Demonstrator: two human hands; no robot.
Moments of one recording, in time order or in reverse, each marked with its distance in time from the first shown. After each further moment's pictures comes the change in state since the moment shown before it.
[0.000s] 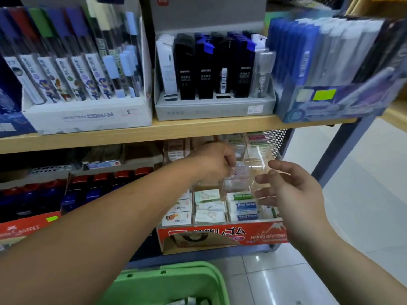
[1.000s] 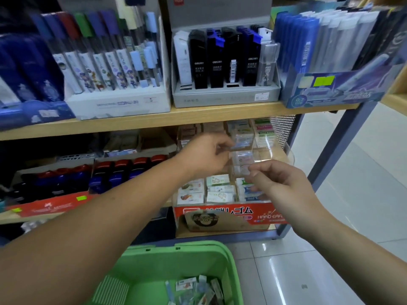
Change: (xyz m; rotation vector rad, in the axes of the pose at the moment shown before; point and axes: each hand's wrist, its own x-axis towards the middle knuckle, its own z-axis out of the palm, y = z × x) left_hand -0.064 -0.018 -0.012 -0.138 0.162 0.118; right_hand -0.033 -0.006 0.003 -0.206 -0.316 -0.050
